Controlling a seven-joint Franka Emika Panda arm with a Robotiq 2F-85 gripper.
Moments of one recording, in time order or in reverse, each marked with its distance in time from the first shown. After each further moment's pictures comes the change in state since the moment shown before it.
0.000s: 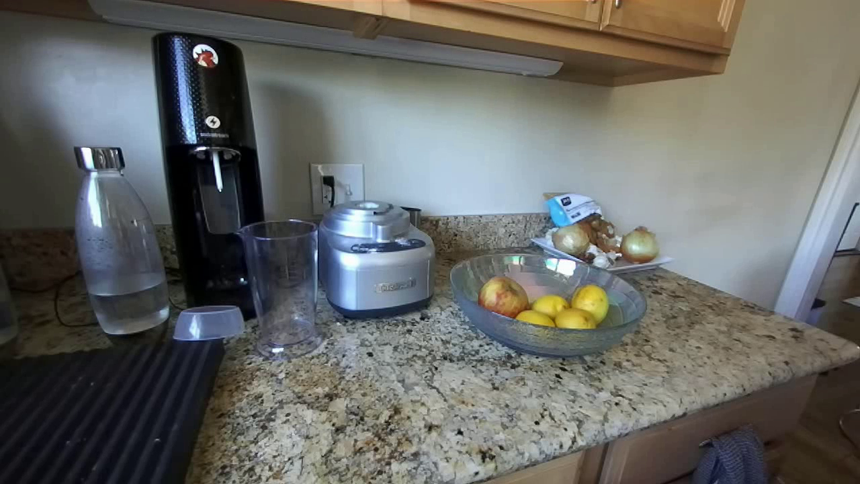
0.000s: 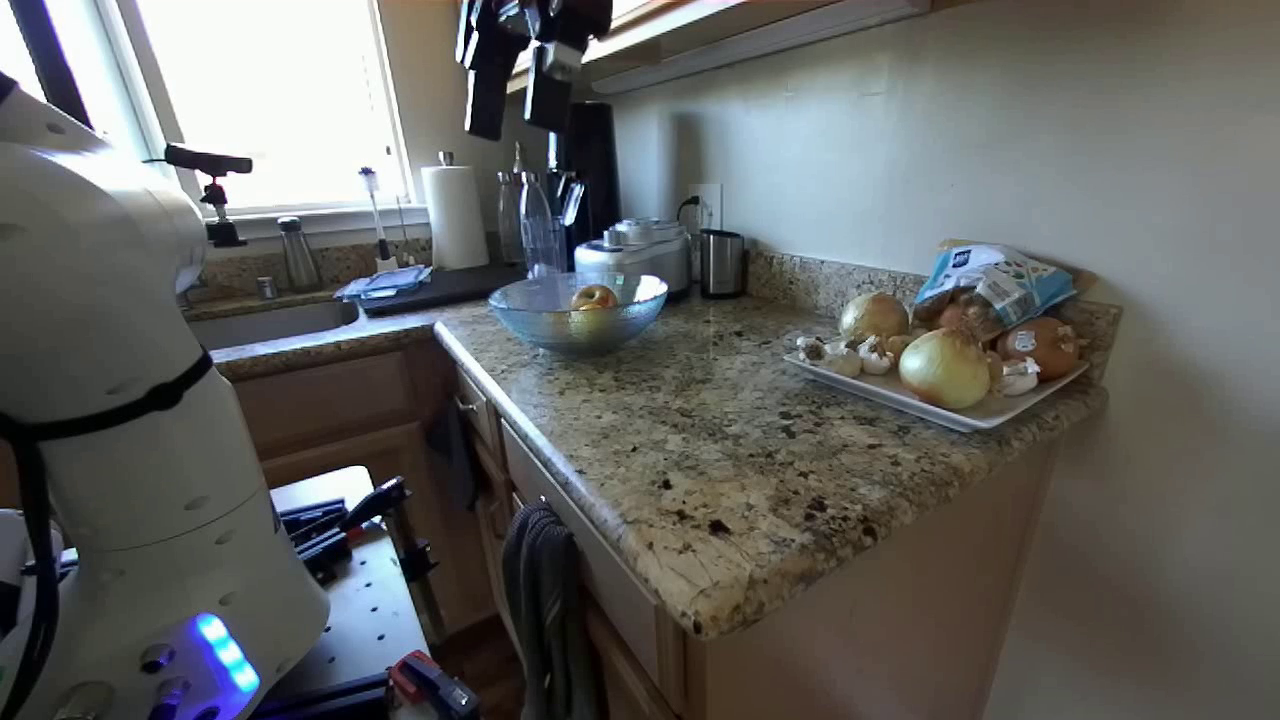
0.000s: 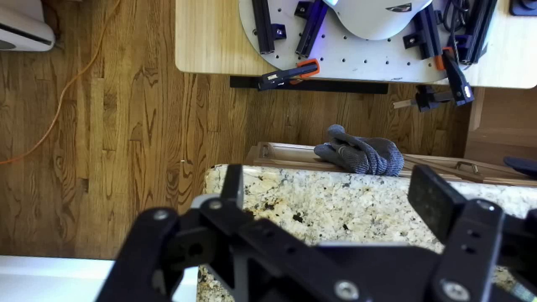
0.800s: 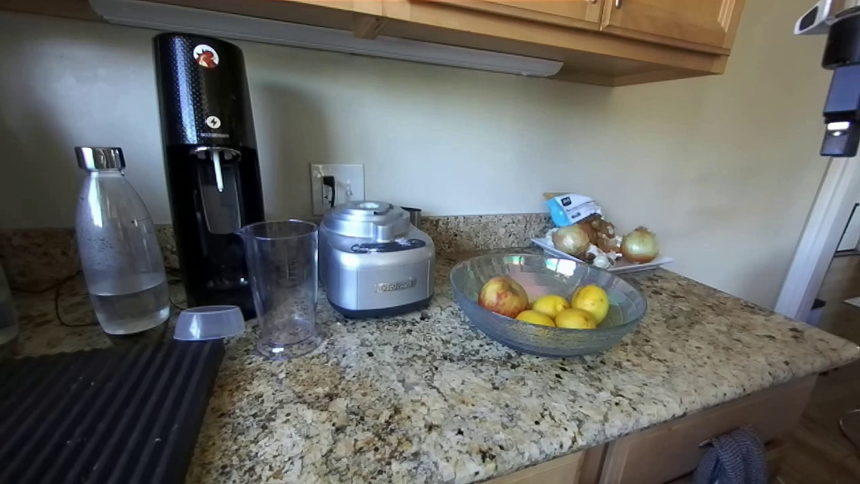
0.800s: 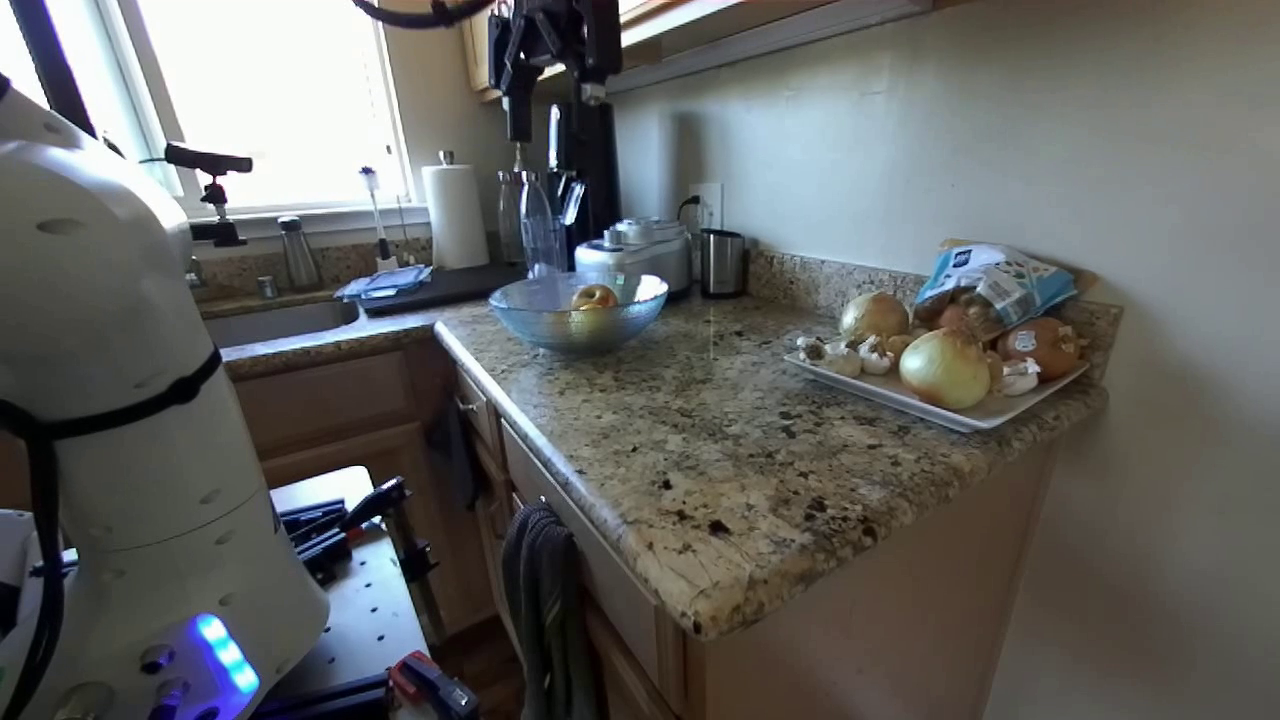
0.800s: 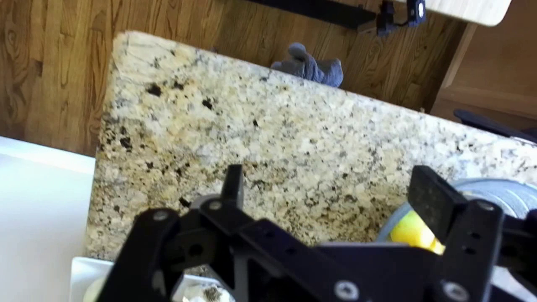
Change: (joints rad) arm 0.161 0.029 0.188 -0.008 0.194 0.209 0.103
